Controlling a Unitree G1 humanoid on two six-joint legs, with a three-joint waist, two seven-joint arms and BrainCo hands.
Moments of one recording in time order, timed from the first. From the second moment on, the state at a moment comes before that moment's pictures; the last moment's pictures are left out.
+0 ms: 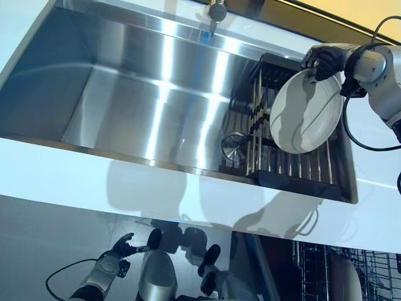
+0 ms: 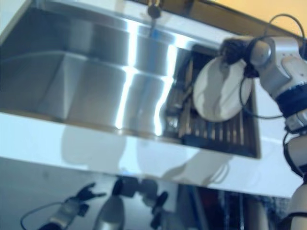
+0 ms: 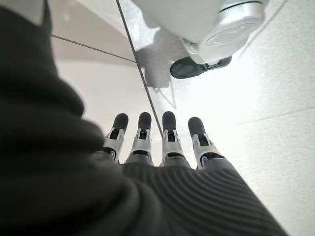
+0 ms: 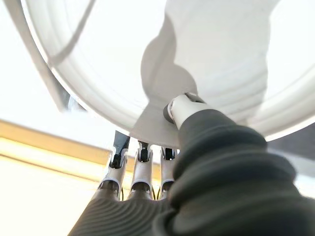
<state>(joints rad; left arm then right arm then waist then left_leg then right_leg) -0.08 0.48 -0.33 0.91 -0.04 0.01 0.04 -1.37 -1.01 0.78 0.59 -0.26 0.09 0.44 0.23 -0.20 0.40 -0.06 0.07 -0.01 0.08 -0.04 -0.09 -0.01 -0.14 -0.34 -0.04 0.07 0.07</state>
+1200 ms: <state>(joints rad) 0.00 0.41 -0.32 1.02 -0.04 -0.02 0.04 -1.23 -1.14 0.51 0.89 0.30 0.53 0.35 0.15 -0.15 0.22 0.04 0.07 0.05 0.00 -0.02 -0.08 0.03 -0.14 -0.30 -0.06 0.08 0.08</state>
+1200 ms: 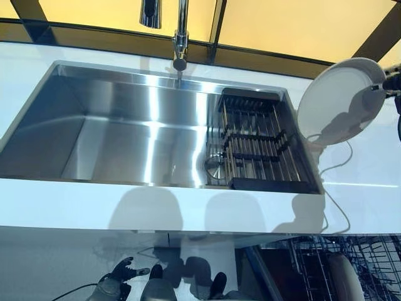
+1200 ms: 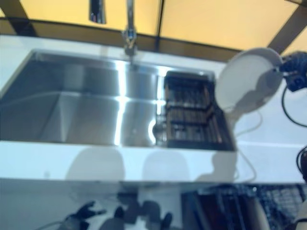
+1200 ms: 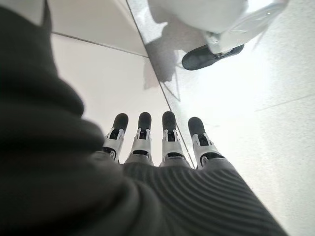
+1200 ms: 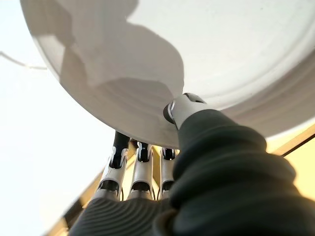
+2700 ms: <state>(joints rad) 0.02 0.49 -0.29 1.07 -0.09 -0.04 0.07 -1.35 -1.31 0.84 0.92 -0.04 0.35 1.09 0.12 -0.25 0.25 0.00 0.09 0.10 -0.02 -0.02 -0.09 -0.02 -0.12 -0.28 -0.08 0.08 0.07</state>
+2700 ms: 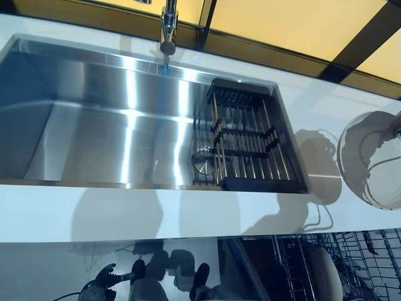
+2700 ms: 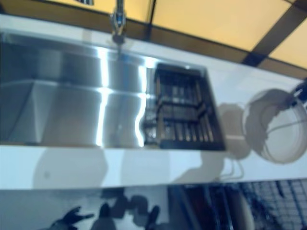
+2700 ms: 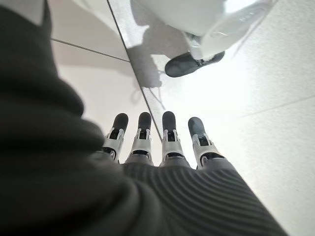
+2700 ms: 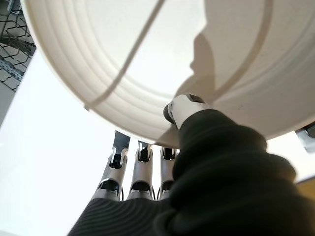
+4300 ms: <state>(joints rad) -0.04 0.47 -0.35 0.94 -0.11 -0.07 0.05 -1.51 -1.12 0.90 1.15 -0.30 0.30 0.96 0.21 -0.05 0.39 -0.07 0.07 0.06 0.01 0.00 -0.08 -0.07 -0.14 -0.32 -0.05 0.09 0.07</state>
